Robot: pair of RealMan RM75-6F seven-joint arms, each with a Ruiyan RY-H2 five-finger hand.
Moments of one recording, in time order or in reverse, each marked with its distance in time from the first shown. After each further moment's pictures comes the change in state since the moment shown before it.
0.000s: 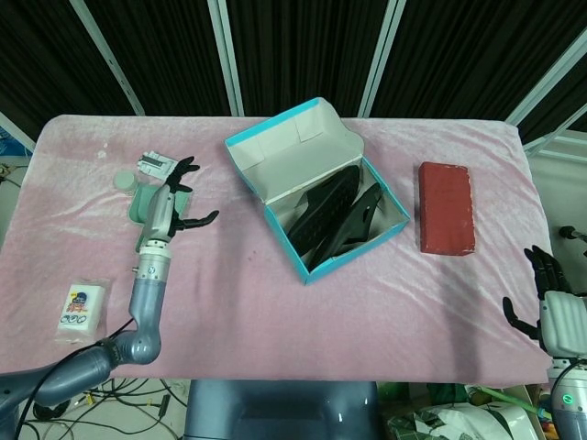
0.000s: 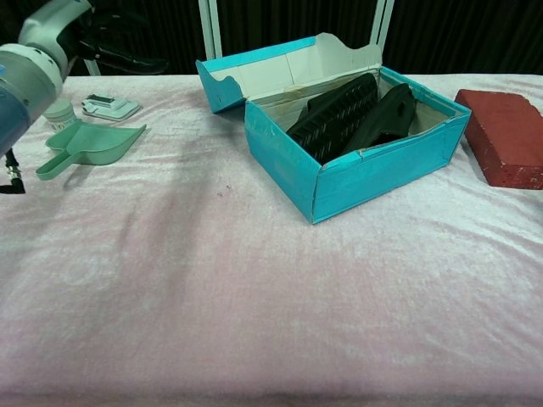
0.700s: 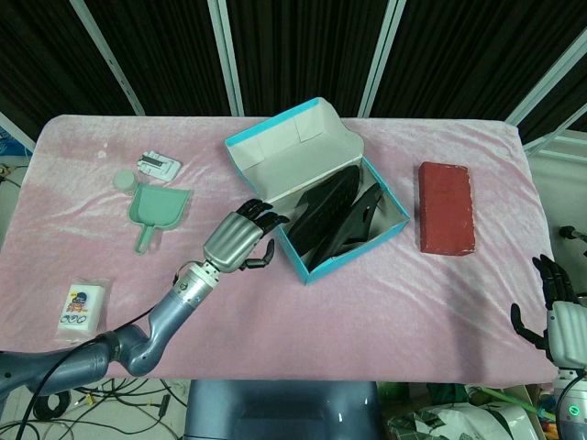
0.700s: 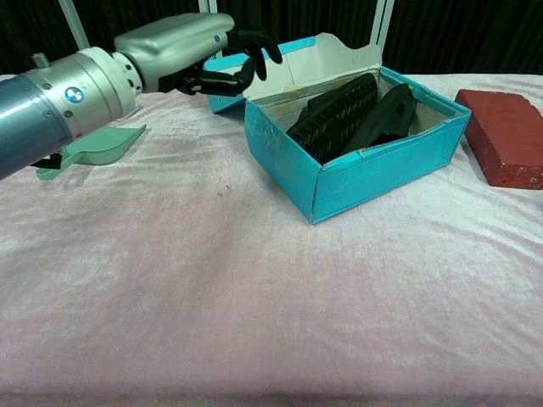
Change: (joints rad) left arm -0.175 0.079 0.198 -0.107 0.286 -0.163 0.406; right arm -0.038 -0.011 -0.022 0.029 -0.006 0.043 0.045
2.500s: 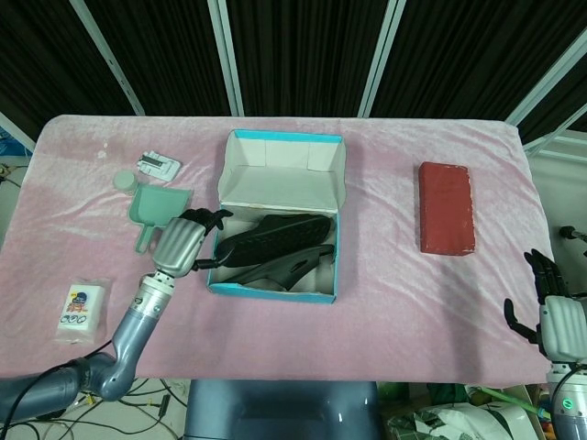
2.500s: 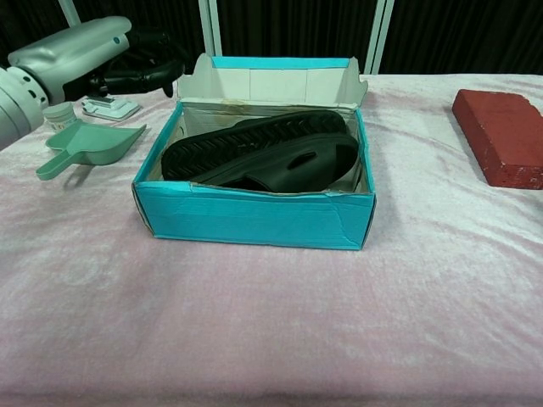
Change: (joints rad) left arm 0.176 0.064 0.058 -0.112 -0.129 0.230 0.012; right arm 0.023 -0.015 0.009 0.014 -0.022 -0.008 0.021
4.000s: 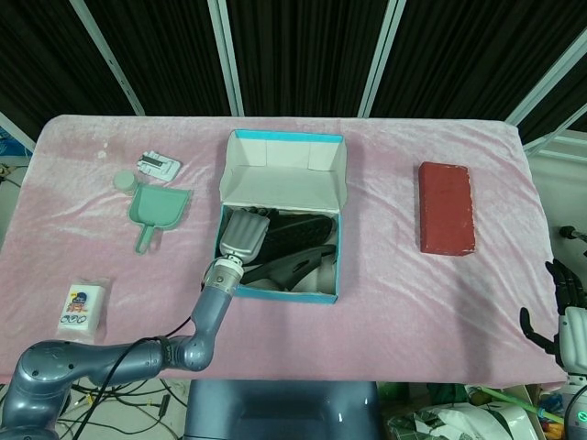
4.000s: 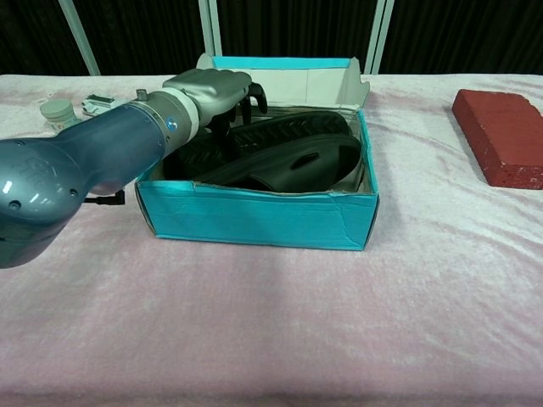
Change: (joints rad) left arm -0.329 -0.269 -0.137 0.205 -0.535 -0.197 0.575; right arm -0.044 -0.006 -0.007 0.047 0.021 0.028 0.060
